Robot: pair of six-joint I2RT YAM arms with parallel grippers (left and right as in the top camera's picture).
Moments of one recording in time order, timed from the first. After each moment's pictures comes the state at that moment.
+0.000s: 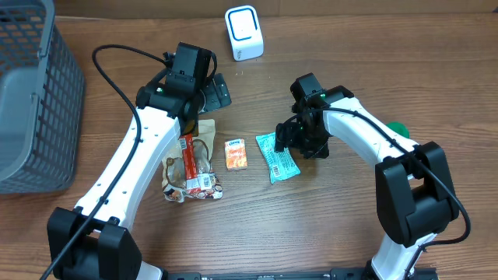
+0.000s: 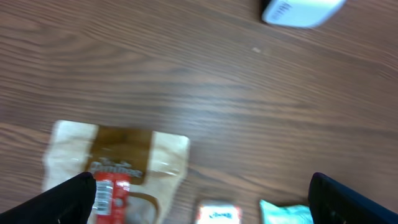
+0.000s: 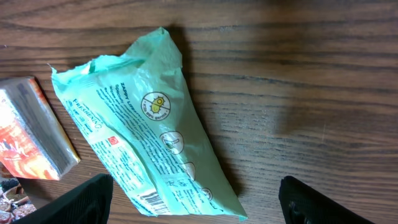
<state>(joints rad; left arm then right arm) -0.32 1.66 1.41 -0.77 -0.13 -0.60 0.39 1.93 1.33 -0.93 -0.25 0.46</state>
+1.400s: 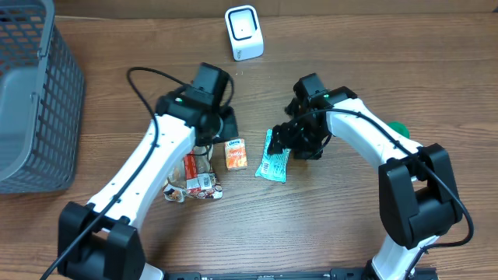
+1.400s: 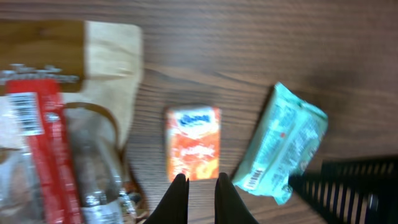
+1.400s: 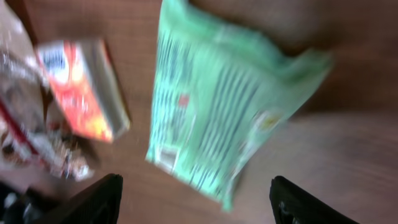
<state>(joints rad) -0.42 1.67 1.33 -0.90 0.08 -0.58 0.37 1.91 1.32 -0.90 -0.43 0.37</state>
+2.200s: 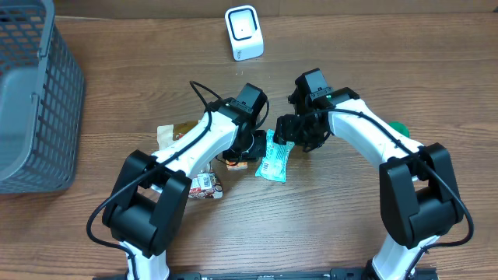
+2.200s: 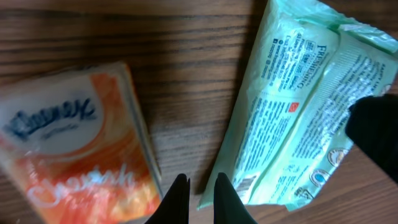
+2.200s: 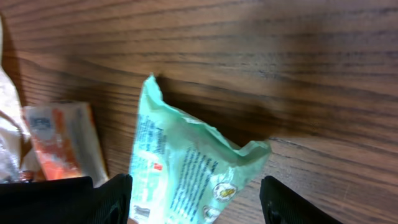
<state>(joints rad) -0.55 1.95 1.33 -0.81 0.21 -0.53 0.36 1.91 1.29 -0.75 -0.32 0.36</state>
